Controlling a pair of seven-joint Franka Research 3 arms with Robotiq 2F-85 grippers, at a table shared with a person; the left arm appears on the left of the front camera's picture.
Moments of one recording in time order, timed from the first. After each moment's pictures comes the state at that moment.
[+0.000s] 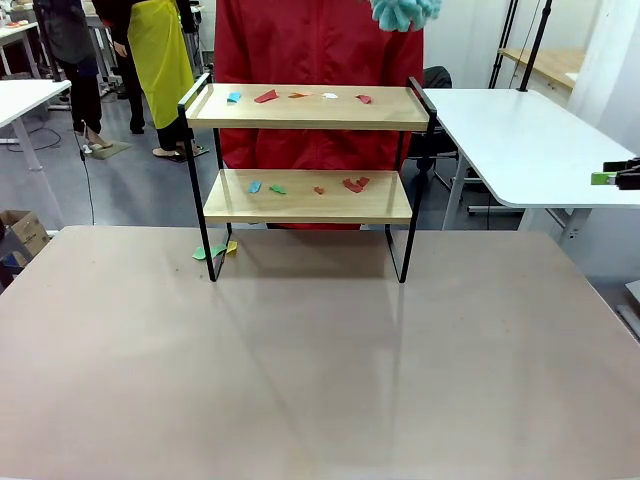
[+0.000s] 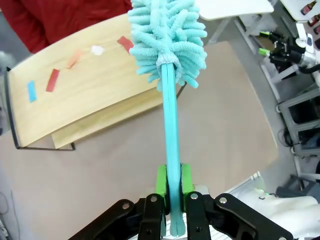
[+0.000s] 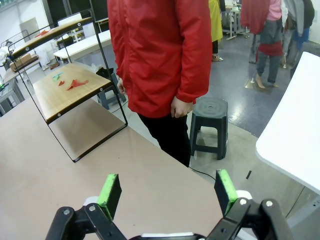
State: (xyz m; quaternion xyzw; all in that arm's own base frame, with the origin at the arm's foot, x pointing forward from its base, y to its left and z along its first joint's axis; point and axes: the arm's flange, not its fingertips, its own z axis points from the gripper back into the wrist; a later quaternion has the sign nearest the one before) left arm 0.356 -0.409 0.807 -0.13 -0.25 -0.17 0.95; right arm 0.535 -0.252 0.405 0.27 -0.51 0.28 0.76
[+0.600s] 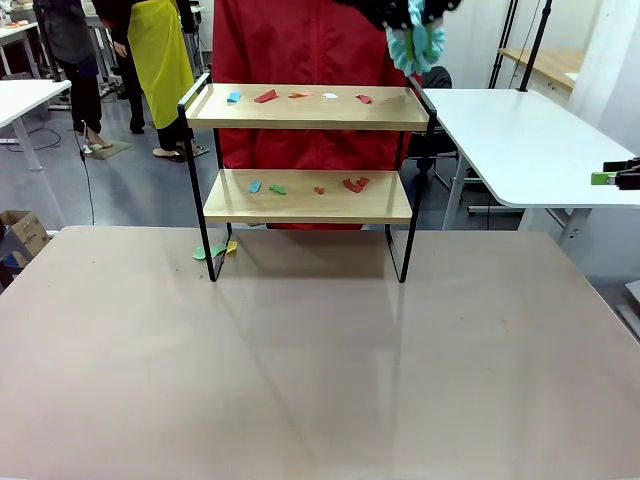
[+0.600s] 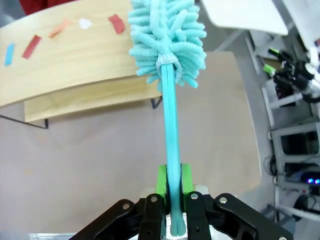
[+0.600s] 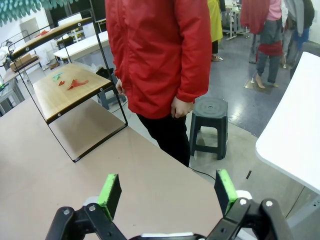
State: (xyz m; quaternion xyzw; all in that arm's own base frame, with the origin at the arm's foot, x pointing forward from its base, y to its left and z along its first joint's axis) left arm 0.344 -0.478 0.747 -0.14 -0.24 -0.04 0.96; right arm 0.535 -0.252 0.405 0.27 -0.51 0.28 0.76
